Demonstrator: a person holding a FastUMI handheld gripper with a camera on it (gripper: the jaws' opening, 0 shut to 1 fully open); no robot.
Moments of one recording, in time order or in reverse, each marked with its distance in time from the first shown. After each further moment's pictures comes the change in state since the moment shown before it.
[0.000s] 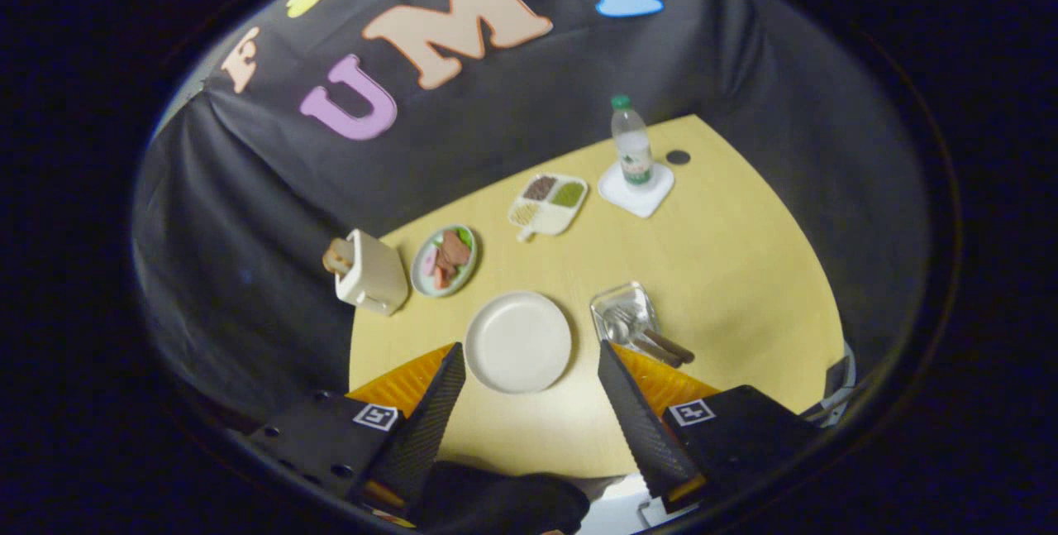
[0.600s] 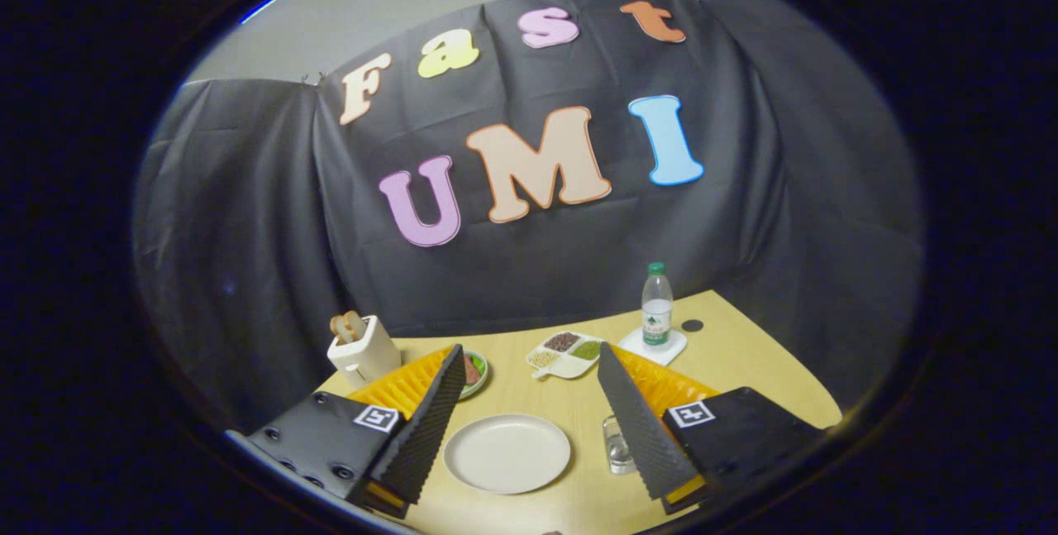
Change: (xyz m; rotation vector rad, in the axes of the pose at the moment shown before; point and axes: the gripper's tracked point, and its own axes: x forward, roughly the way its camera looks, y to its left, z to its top) arm -0.010 0.043 0.009 -0.234 -0.662 0.051
